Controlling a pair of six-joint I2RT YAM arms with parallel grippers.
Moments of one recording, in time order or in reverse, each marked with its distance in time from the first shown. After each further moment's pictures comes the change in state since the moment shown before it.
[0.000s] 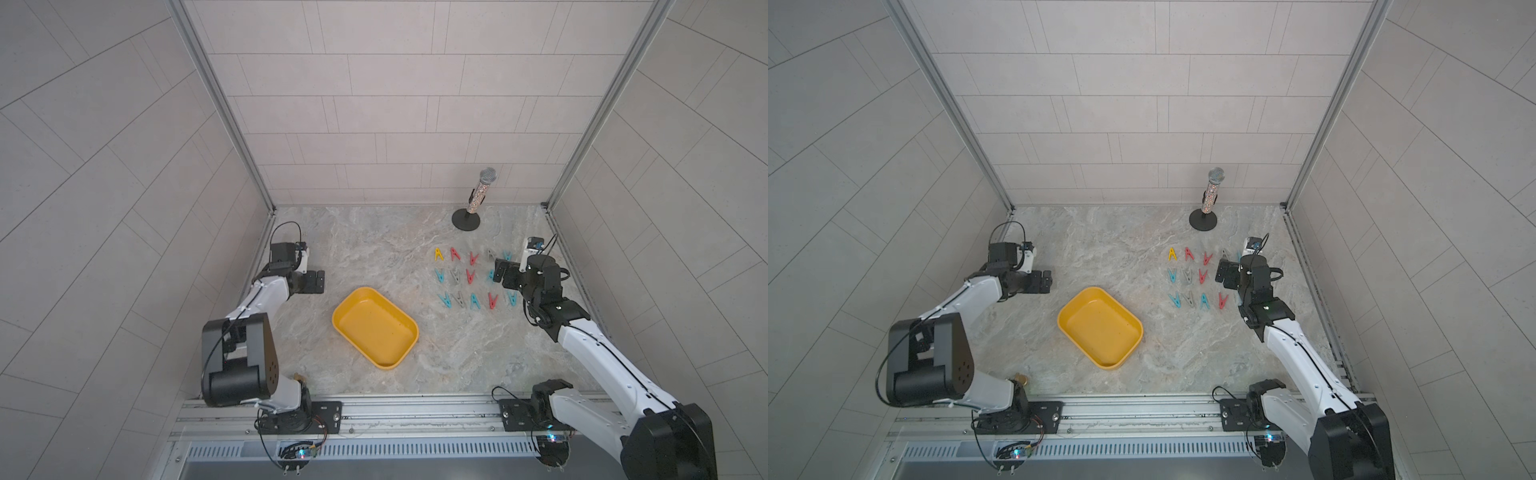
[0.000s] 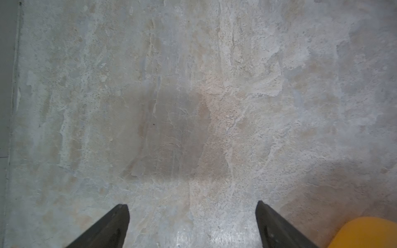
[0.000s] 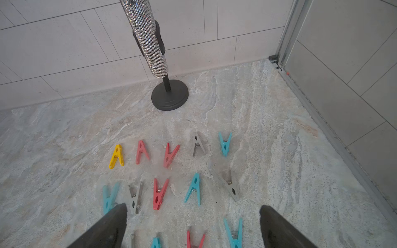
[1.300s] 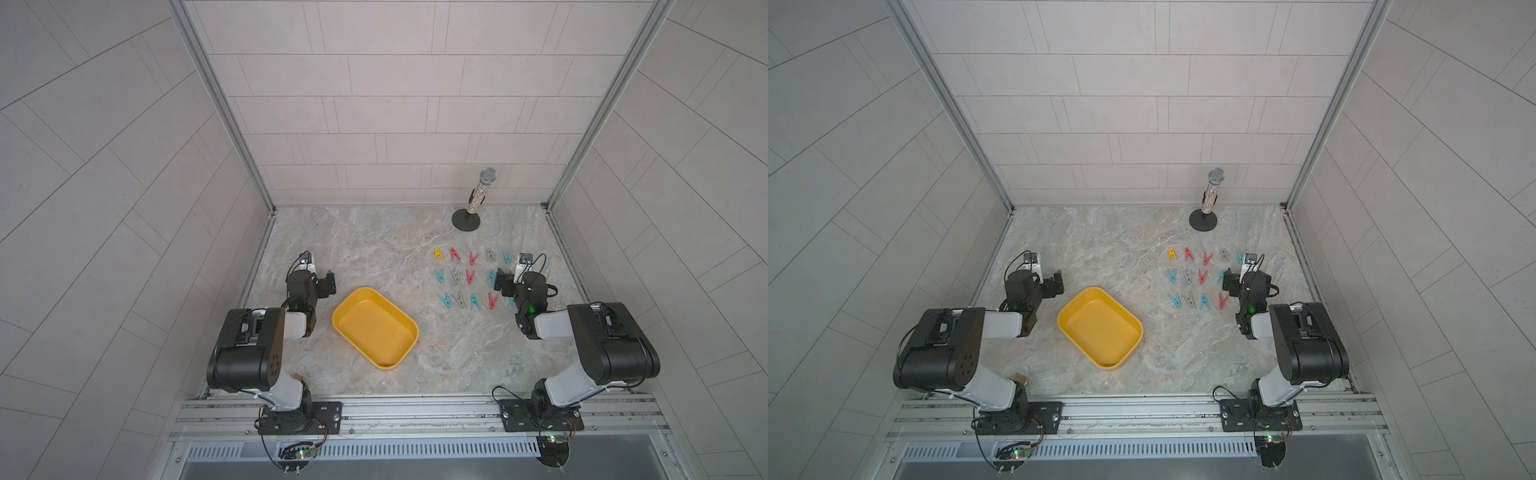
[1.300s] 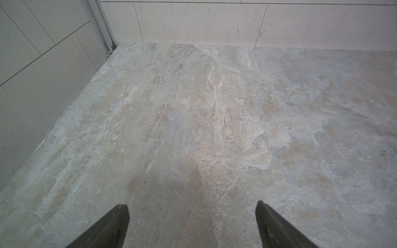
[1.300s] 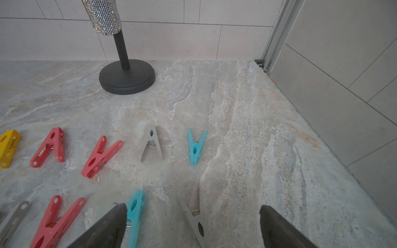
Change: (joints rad) left arm -0.132 0.112 -0.369 0.974 -0.185 -0.150; right arm -0.167 0.565 -0.261 0.945 -0.036 -0.241
